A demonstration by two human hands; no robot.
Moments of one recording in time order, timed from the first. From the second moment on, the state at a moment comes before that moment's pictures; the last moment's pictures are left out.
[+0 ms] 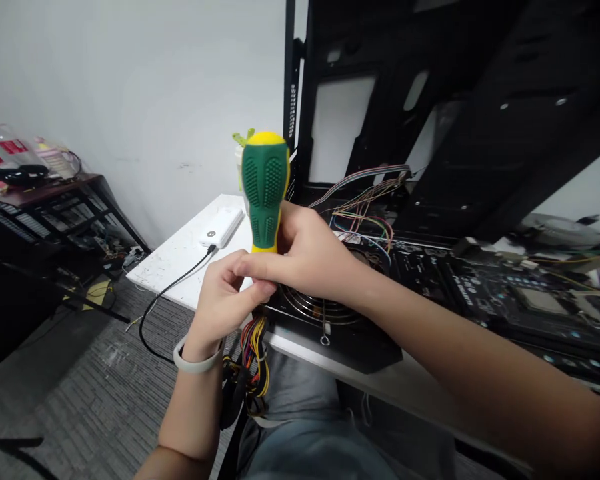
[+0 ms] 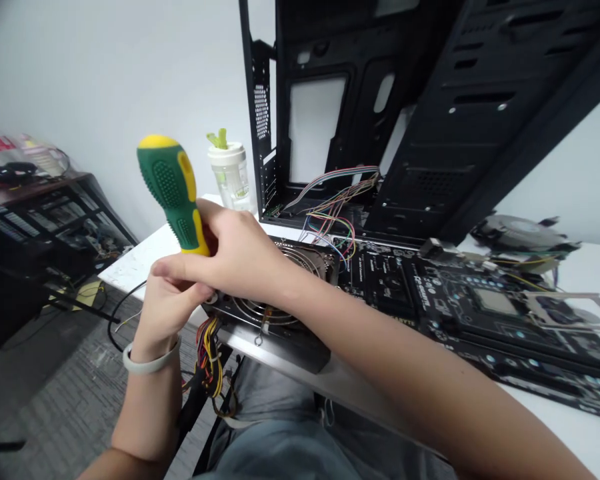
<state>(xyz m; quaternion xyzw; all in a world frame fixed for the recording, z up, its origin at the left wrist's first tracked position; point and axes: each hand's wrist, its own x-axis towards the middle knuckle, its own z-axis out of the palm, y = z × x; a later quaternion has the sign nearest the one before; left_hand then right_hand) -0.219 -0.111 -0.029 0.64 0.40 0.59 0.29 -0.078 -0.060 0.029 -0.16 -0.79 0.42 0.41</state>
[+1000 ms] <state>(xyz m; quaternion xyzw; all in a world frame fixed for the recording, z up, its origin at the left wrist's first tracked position) -0.216 -0.117 -0.058 0.63 0.36 0.66 0.21 -0.072 -0.055 0.034 -0.03 -0.75 0.55 0.37</state>
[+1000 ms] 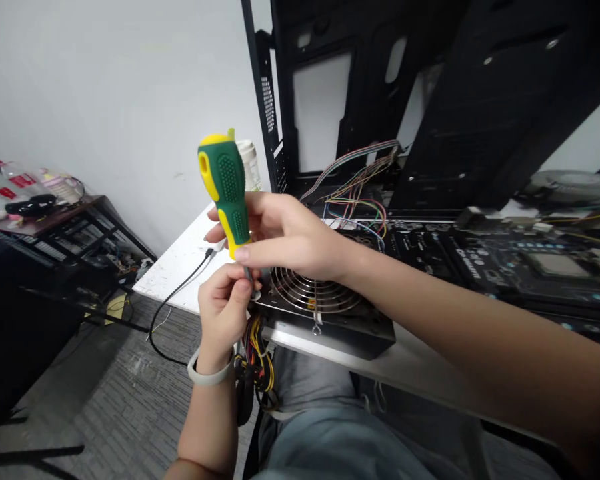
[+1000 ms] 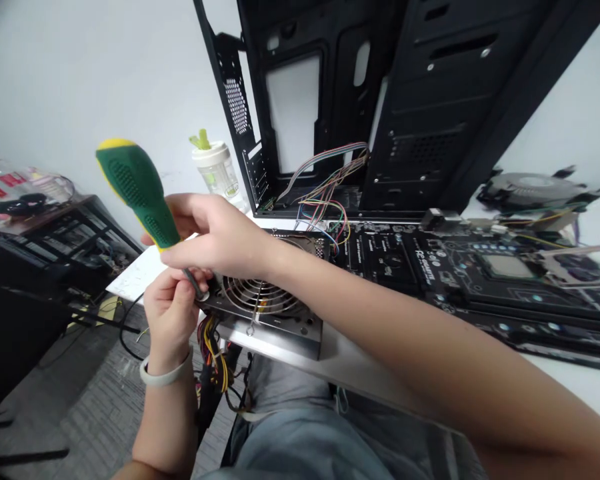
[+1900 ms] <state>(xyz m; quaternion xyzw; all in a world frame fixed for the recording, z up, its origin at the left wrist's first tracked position) -0.229 -0.120 -0.039 0.69 0.35 0.60 0.19 -0.074 -0.050 0.033 -0.03 -0.79 0.49 0.36</state>
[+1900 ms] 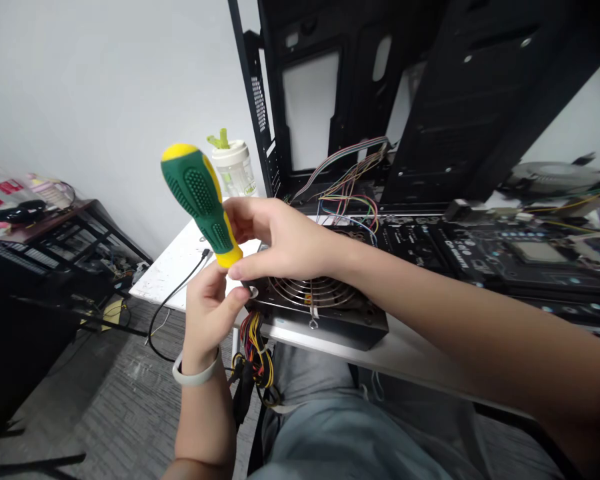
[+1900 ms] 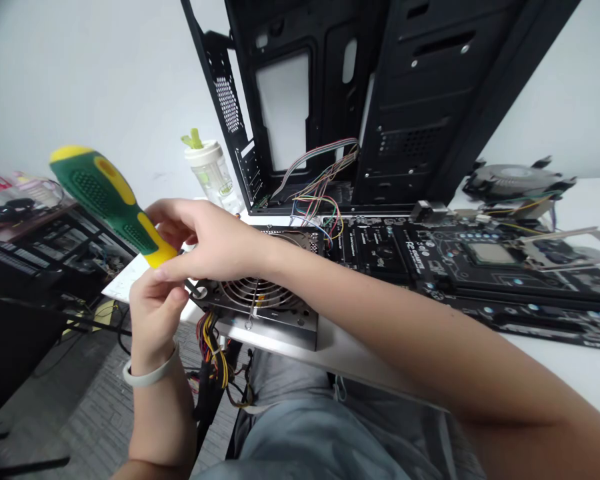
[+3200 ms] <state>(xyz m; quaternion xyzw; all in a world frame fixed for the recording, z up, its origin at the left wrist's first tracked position) -0.211 -0.122 -0.049 0.62 0.41 0.66 0.14 -0.077 -0.052 0.035 -0.08 -0.76 0.51 0.40</state>
